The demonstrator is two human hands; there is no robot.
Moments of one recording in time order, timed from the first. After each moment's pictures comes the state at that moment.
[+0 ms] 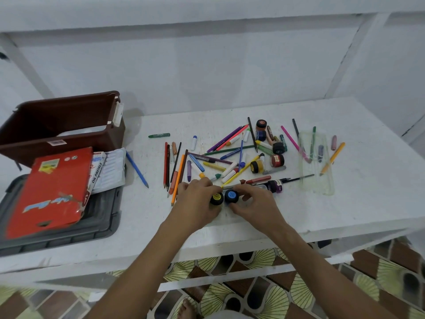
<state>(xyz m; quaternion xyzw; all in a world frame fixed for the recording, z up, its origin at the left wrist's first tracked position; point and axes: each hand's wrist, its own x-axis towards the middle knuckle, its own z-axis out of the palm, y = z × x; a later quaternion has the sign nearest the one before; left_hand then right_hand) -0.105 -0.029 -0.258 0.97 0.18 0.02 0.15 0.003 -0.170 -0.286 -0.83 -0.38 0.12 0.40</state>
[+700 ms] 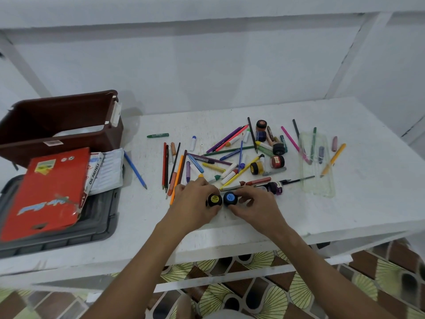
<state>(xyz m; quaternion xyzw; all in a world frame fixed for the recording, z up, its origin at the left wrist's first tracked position) -0.103 -0.024 -0.254 0.96 0.21 0.00 0.19 0.006 -0.171 -0.285 -0.82 -0.38 0.13 0.40</state>
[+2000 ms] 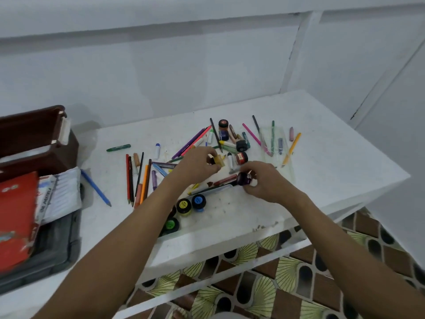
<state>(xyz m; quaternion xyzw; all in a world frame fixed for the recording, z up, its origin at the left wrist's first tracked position) 0.021 -0.025 -0.235 0.94 0.11 0.02 0.31 0.088 -0.226 -0.250 -0.87 -0.40 0.10 0.28</state>
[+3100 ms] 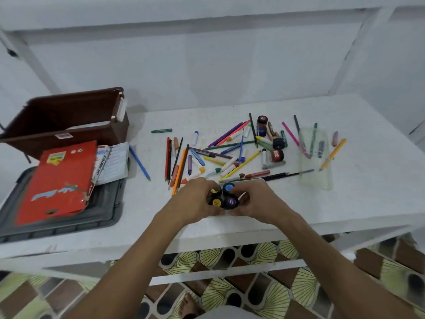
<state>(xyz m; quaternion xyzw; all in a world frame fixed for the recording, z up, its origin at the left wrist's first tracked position) -0.112 -0.033 -0.240 0.96 0.17 -0.04 0.24 0.012 -0.177 -0.270 -0.80 -0.44 0.25 0.31</state>
